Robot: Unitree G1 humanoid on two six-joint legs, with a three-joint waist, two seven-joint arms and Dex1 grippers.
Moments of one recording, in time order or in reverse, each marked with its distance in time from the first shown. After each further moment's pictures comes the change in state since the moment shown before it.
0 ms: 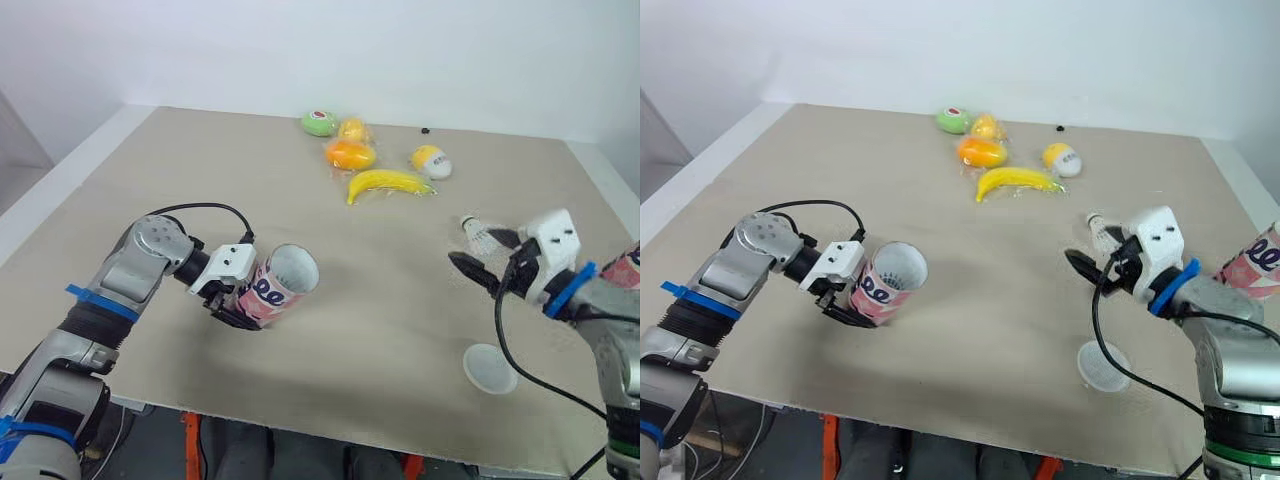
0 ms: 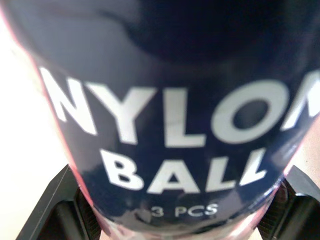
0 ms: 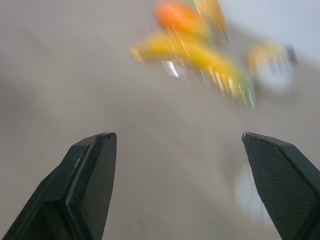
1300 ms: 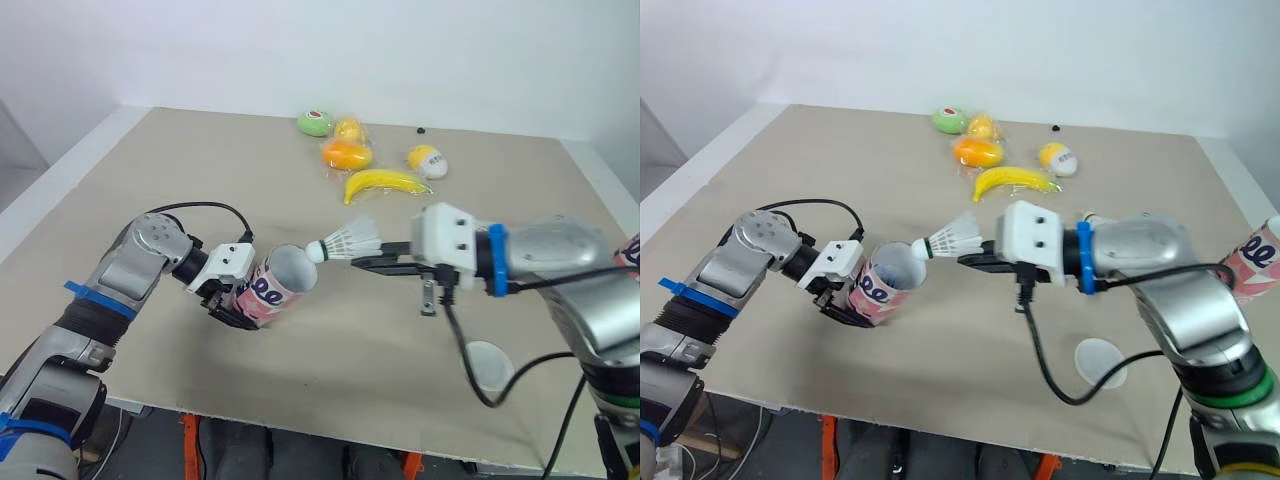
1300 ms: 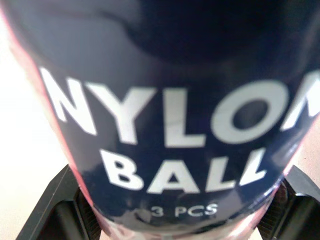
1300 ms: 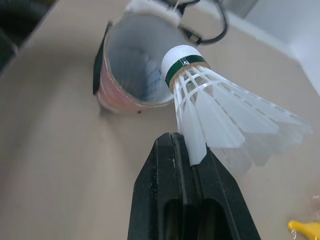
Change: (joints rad) left arm -0.022 0.015 -0.027 0.011 -0.017 0.007 -0.001; right arm -0.444 -0.141 0.511 -0.276 0.025 -0.068 0.373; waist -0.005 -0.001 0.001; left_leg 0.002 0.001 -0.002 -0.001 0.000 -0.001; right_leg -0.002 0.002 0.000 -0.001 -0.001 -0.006
